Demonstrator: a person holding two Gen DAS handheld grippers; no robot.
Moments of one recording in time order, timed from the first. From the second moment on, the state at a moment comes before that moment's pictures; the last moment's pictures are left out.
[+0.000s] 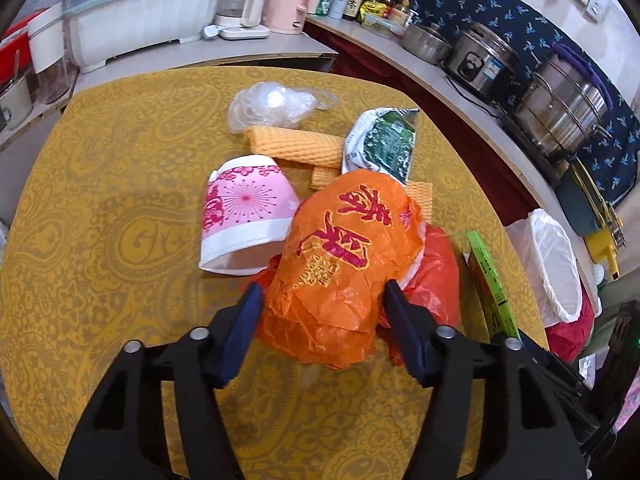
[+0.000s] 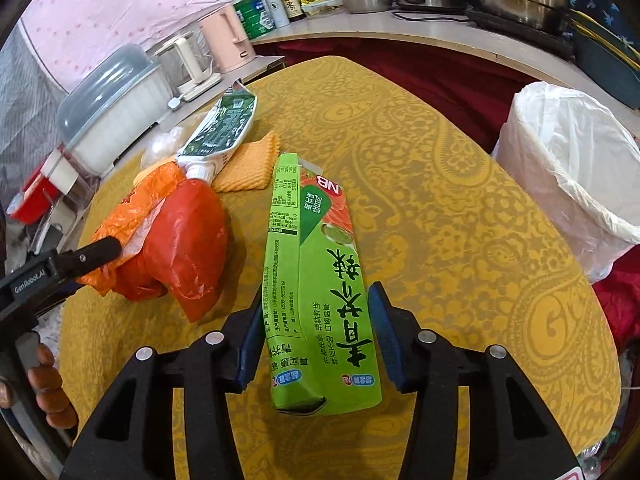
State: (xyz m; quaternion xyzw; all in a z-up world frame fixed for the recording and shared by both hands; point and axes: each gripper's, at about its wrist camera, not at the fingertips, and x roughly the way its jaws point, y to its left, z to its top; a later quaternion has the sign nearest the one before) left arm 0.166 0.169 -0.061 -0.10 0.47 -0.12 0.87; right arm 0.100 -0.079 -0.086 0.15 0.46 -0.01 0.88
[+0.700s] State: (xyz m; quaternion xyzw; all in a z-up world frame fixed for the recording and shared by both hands) left arm 0.149 0.135 -0.008 -0.06 0.42 -0.17 0.89; right arm 0.149 -0.056 -0.103 0.09 0.47 -0.04 0.88
